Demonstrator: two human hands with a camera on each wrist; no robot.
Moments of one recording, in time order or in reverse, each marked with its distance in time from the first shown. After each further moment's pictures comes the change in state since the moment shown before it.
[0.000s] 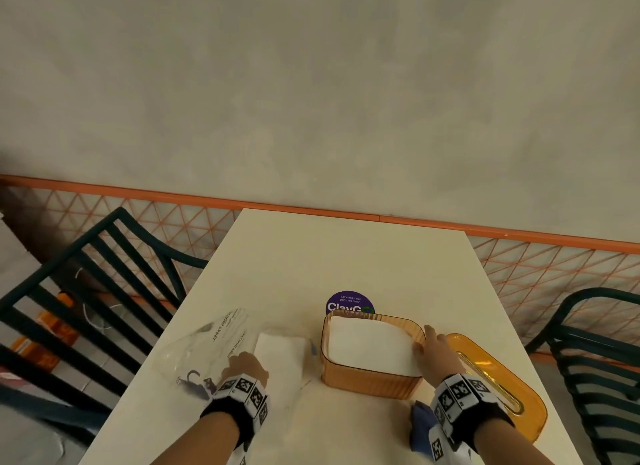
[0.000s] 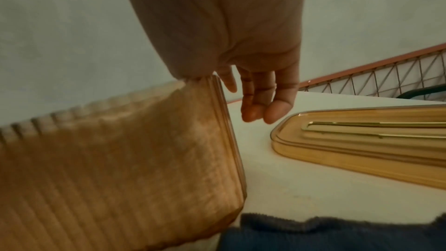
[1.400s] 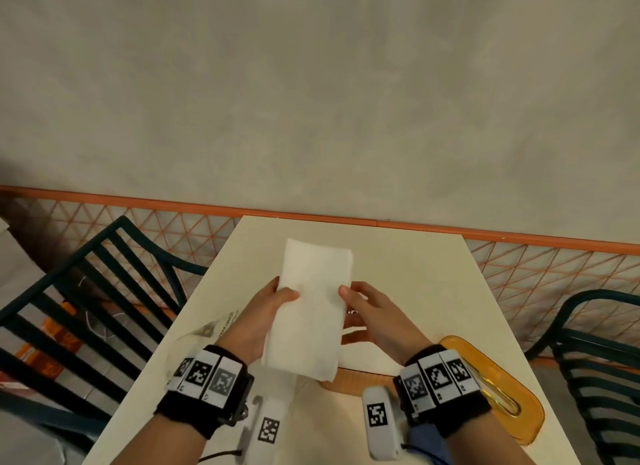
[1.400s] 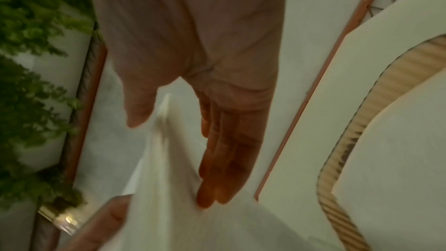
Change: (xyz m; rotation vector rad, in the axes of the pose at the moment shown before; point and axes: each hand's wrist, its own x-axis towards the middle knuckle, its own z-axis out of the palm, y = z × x) left_hand -0.099 0.044 -0.134 -1.425 -0.346 0.514; right_hand -0.079 -0.116 -0.068 1.012 -0.411 -0.343
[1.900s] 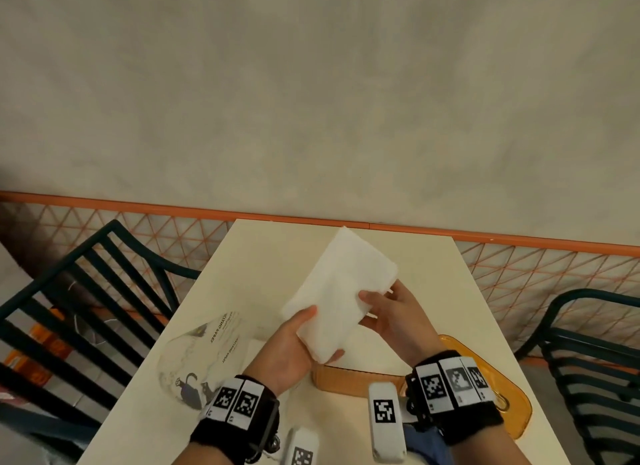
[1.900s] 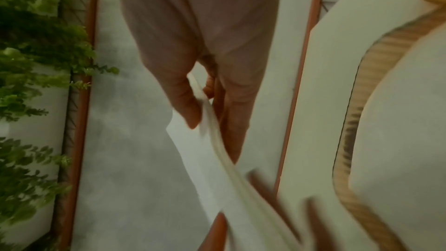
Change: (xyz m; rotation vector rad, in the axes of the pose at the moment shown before) left_hand -0.005 -0.047 0.033 -0.433 -0.128 -0.214; right_hand -0.010 0.004 -0.024 0.423 0.111 -0.130
